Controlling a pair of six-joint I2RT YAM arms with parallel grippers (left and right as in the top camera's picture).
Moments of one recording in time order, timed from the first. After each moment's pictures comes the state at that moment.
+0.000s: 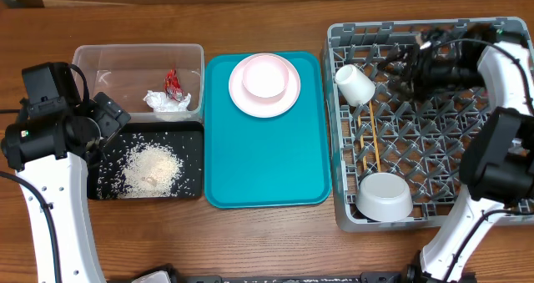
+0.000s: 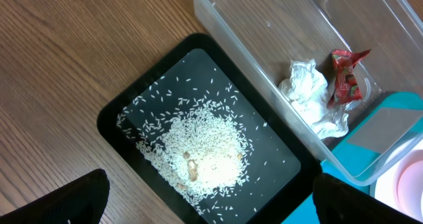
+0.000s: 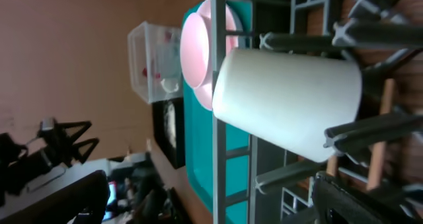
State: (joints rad) left arm 0.30 1.34 1.38 -1.16 -0.14 -0.57; right arm -0.27 2.18 1.86 -1.35 -1.08 -0.26
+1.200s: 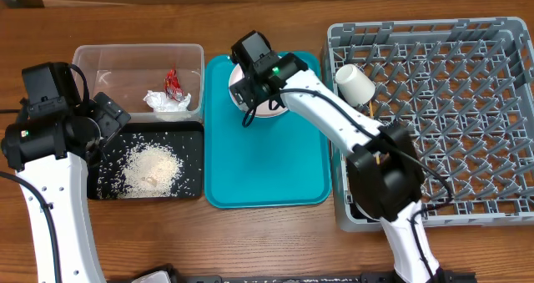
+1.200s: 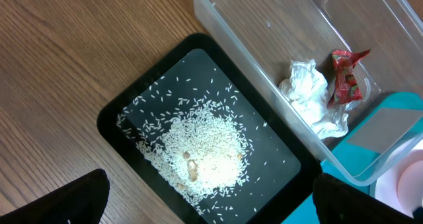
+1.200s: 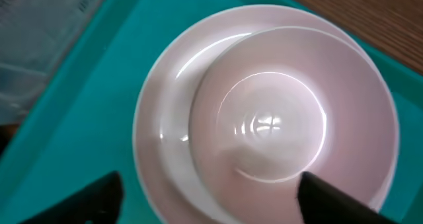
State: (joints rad) left arm 0.30 1.34 1.38 -1.16 -0.14 -0.57; right arm 0.65 2.28 1.95 -0.77 0.07 0.06
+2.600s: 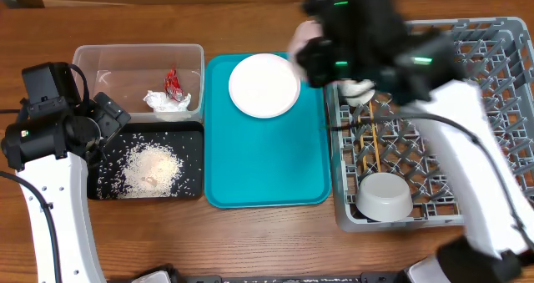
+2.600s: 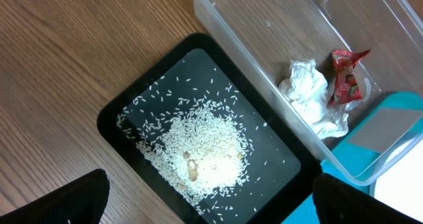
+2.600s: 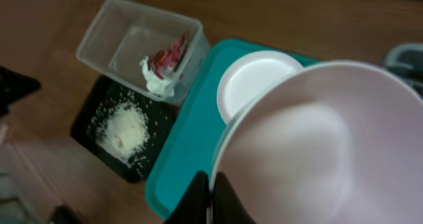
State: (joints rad) left arm 0.30 1.34 1.38 -1.16 -0.14 -0.57; right arm 0.40 1.68 2.04 -1.22 -0.34 0.16
